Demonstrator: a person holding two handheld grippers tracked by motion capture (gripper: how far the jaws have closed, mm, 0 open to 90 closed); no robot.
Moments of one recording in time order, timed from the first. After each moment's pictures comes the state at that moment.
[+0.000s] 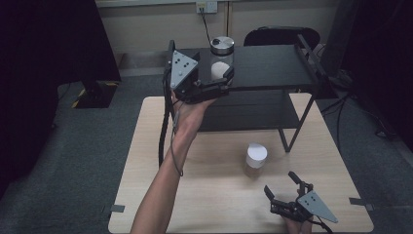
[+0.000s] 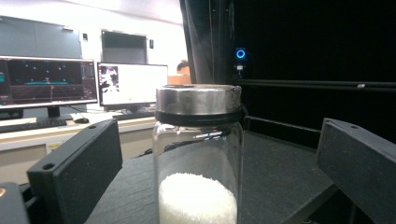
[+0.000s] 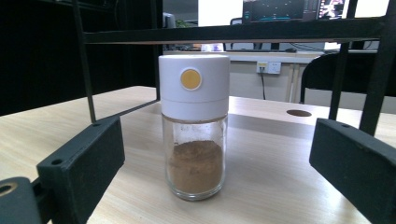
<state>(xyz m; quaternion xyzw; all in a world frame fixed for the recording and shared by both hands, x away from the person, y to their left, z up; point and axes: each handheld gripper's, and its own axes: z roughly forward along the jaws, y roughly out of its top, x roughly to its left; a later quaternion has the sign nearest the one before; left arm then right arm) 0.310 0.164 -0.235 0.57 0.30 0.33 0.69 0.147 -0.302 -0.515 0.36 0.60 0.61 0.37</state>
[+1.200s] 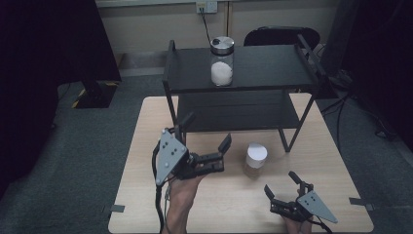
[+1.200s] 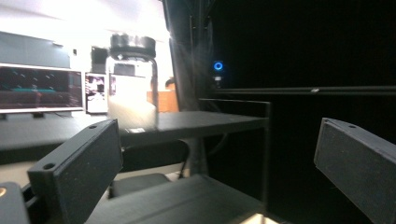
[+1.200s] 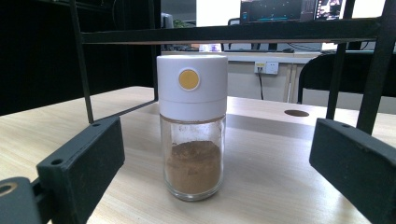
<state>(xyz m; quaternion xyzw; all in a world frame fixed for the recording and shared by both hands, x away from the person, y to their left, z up) 0.179 0.178 -0.327 0.55 0.27 0.32 0.72 0.147 -0.302 -0.515 0.36 0.60 0.61 0.38</state>
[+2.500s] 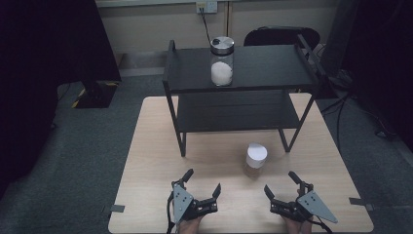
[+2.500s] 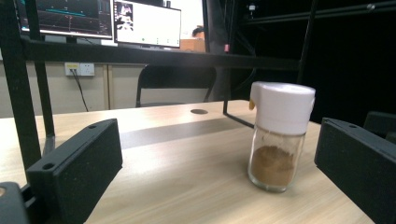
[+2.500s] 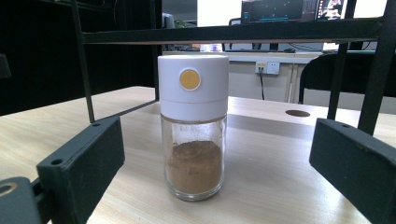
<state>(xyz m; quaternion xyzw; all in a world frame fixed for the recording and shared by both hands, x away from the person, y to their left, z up) 0.156 0.172 -0.499 0.59 0.36 0.33 0.64 0.147 -0.302 -0.515 0.36 0.60 0.61 0.37</state>
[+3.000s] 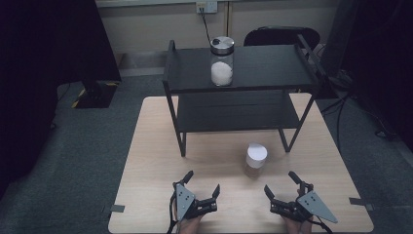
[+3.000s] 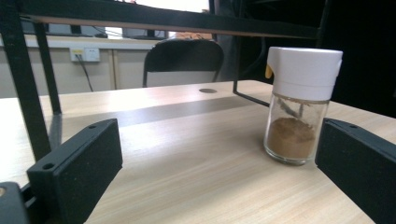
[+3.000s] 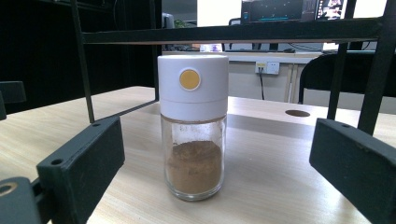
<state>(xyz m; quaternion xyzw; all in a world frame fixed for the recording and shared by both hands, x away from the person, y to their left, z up) 0.163 0.171 -0.513 0.61 0.37 0.33 0.62 0.147 -0.302 -0.515 0.36 0.60 0.61 0.37</state>
